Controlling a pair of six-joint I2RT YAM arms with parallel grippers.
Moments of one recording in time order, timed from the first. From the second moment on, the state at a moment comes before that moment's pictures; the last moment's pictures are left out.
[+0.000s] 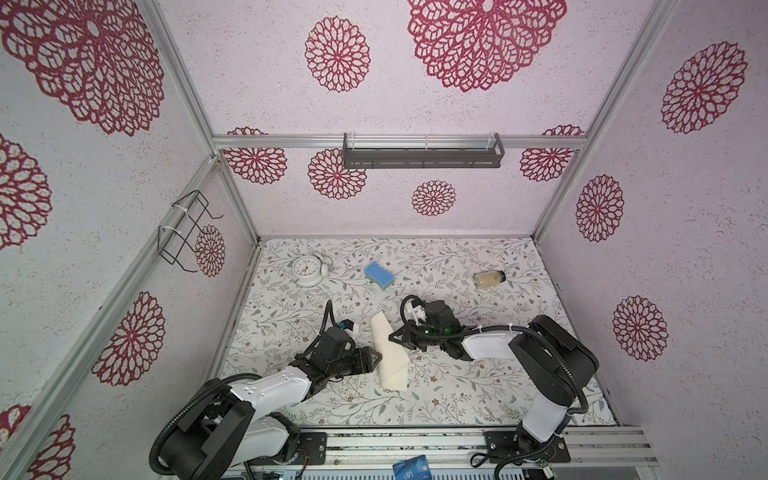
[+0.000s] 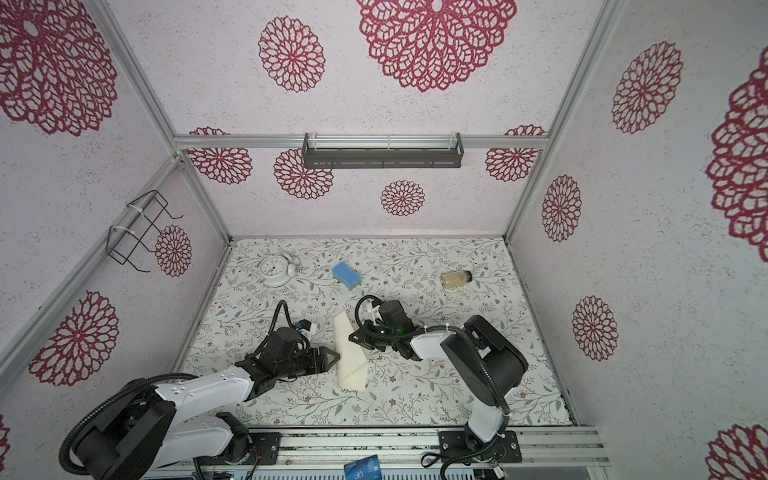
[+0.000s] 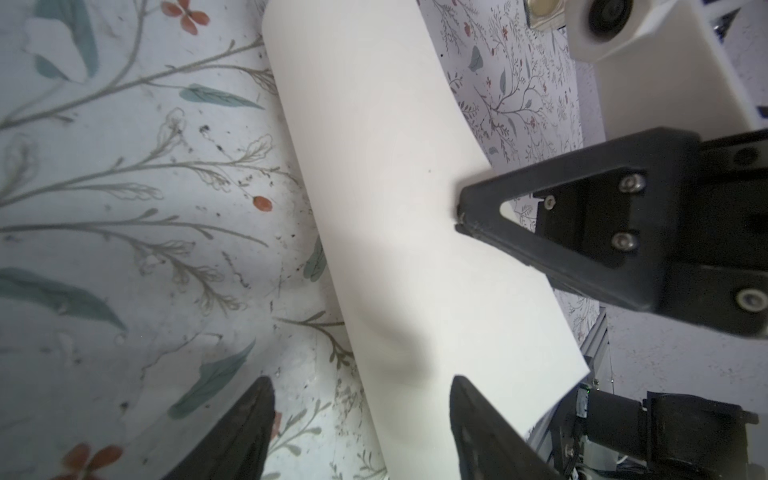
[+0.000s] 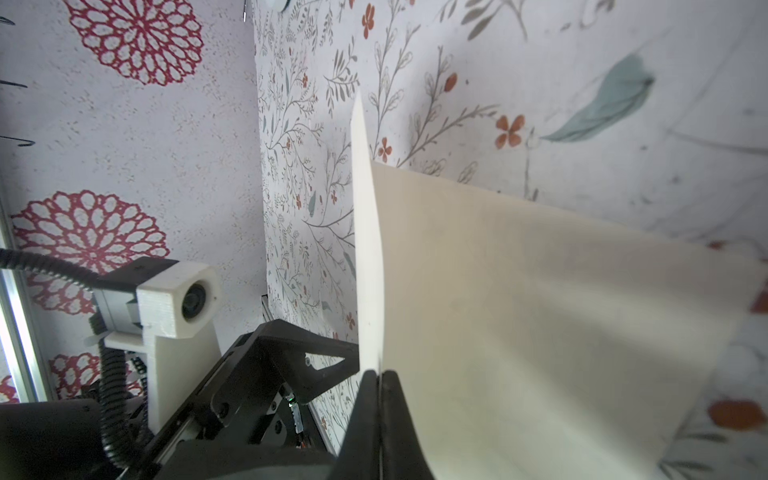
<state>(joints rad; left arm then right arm) -0.58 1.25 0.32 0.20 0.31 -0.78 0.67 1.75 0.75 0.39 -0.53 1.00</state>
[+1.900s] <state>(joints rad) -0.62 1.54 0.73 -0.24 0.21 -0.57 0.56 1.64 0.67 0.29 -0.53 0.93</state>
